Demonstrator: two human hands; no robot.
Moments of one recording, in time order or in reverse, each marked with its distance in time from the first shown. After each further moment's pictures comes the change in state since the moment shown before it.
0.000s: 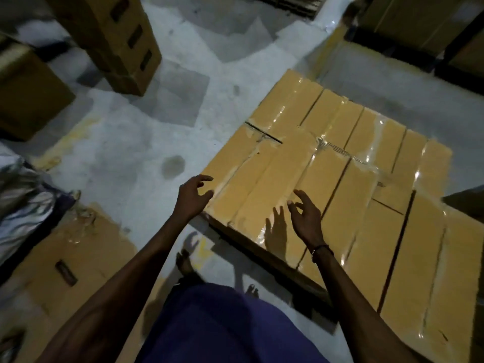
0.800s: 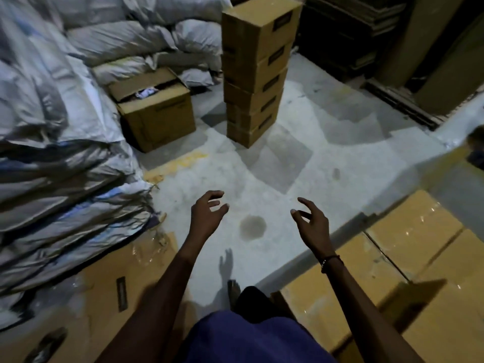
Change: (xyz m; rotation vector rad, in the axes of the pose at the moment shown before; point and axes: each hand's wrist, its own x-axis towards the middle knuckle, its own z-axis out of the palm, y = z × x) left_hand 0.133 -0.190 -0.380 -0.384 0.536 -0.226; right_hand 0.169 -0.352 0.395 0.026 -0.332 -0.332
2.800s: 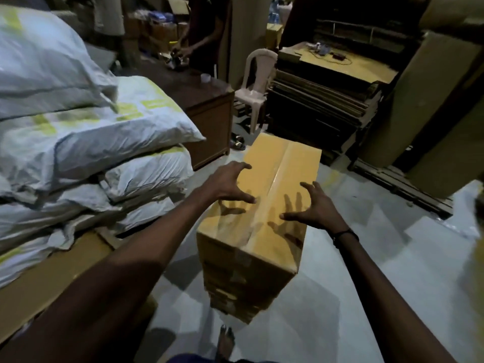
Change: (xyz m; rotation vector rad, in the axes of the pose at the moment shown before) left_hand 1.293 0.342 0.121 0.733 -0.551 0.561; right_hand 1.193 -0.305 0.149 -0.564 0.000 0.073
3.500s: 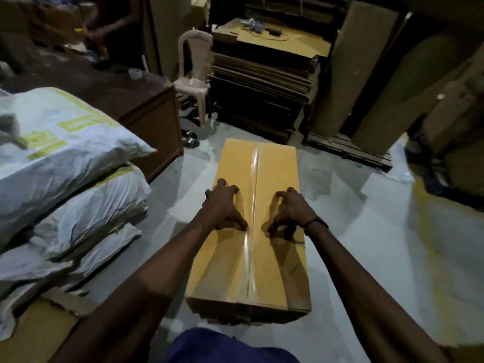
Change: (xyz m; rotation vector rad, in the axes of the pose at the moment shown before) left_hand 0.094 -0.003 0.025 0.107 -0.301 -0.109; right_hand 0.084 -0.022 0.020 -0.120 -0.091 0.294
